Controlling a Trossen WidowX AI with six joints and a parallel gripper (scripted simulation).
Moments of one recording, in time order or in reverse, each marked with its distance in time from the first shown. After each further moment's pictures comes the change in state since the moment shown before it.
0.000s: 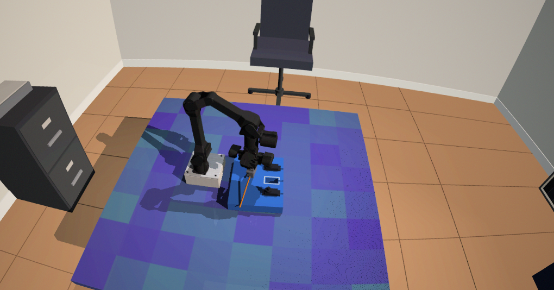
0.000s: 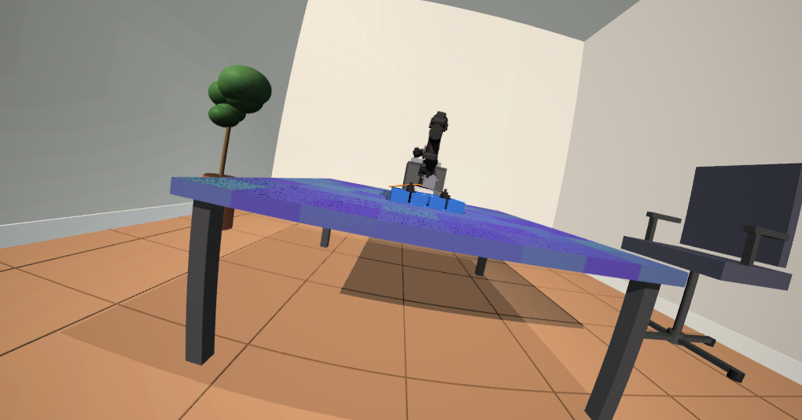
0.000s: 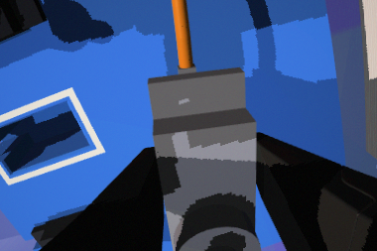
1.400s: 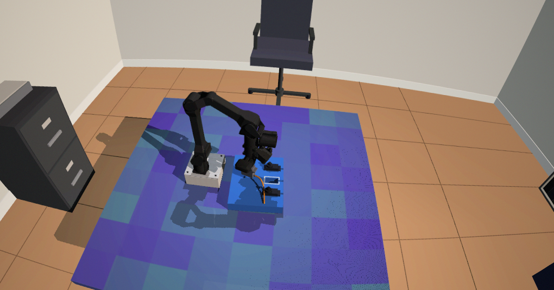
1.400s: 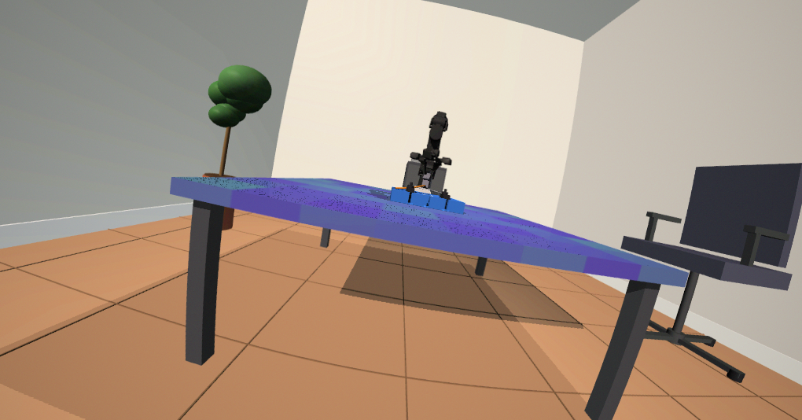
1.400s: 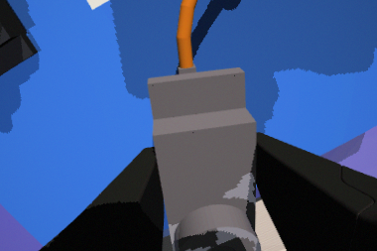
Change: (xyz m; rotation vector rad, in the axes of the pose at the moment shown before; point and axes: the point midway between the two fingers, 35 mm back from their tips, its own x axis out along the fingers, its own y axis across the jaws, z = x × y) arm -0.001 0.000 -0.001 -1.424 -0.002 0.003
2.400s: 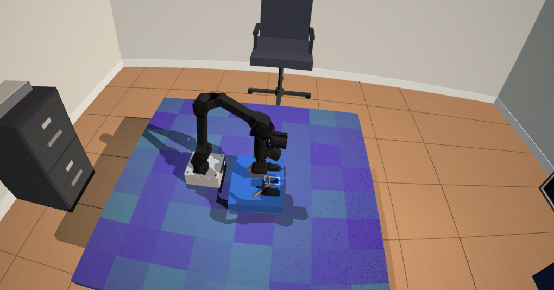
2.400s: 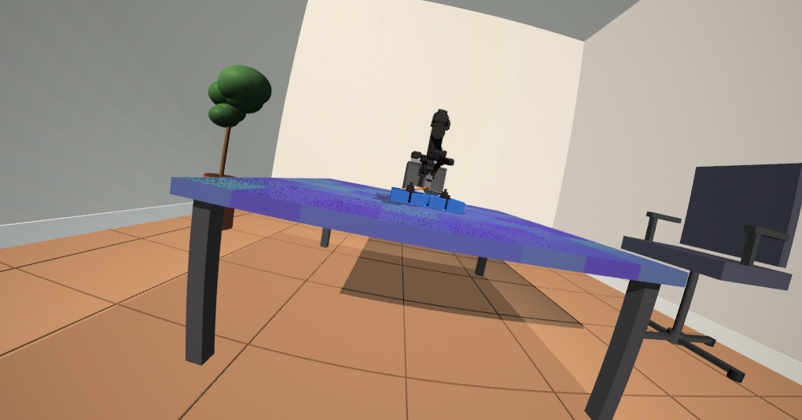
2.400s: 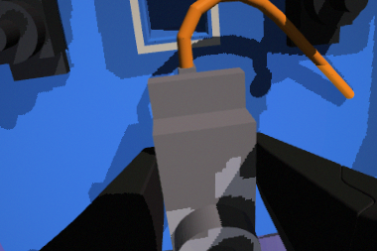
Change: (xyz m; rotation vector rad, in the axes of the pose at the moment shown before) arm 0.002 0.014 0.037 -0.373 0.008 0.000
